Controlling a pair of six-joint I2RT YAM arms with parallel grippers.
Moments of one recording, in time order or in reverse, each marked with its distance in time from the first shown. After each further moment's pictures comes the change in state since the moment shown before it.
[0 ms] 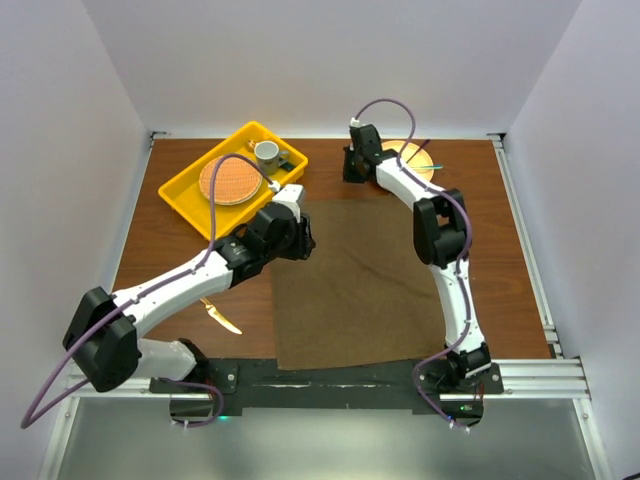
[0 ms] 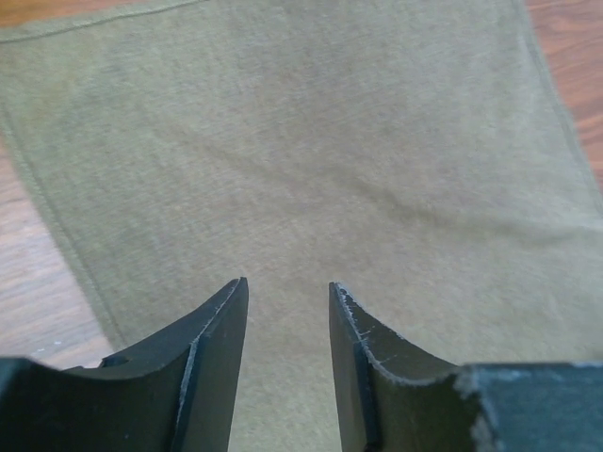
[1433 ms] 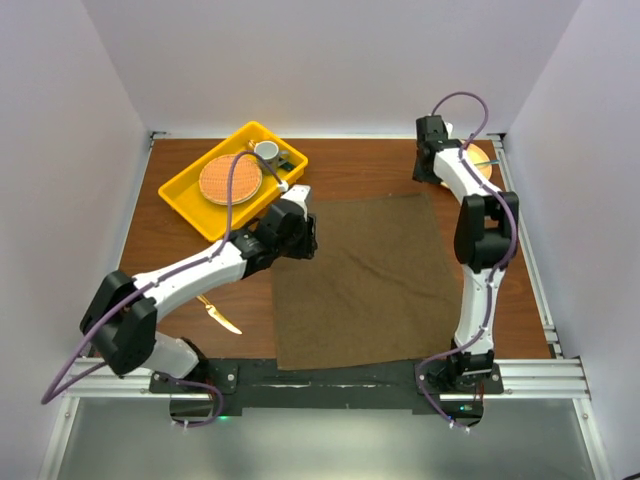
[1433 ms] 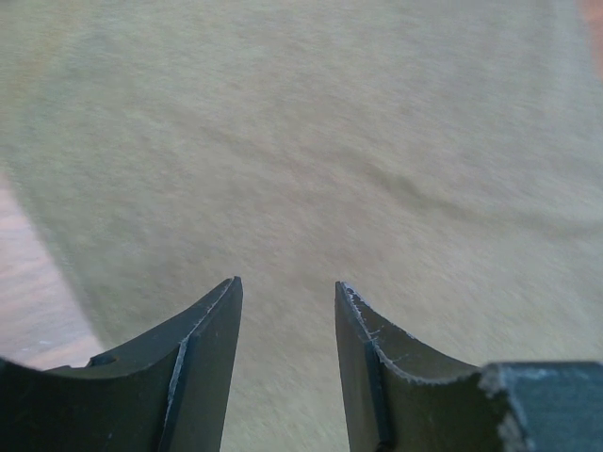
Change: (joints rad) left arm 0.002 0.085 0.032 -0.022 0.016 -0.006; right arm -0.277 -0.120 -0.080 -0.215 0.320 -0.070
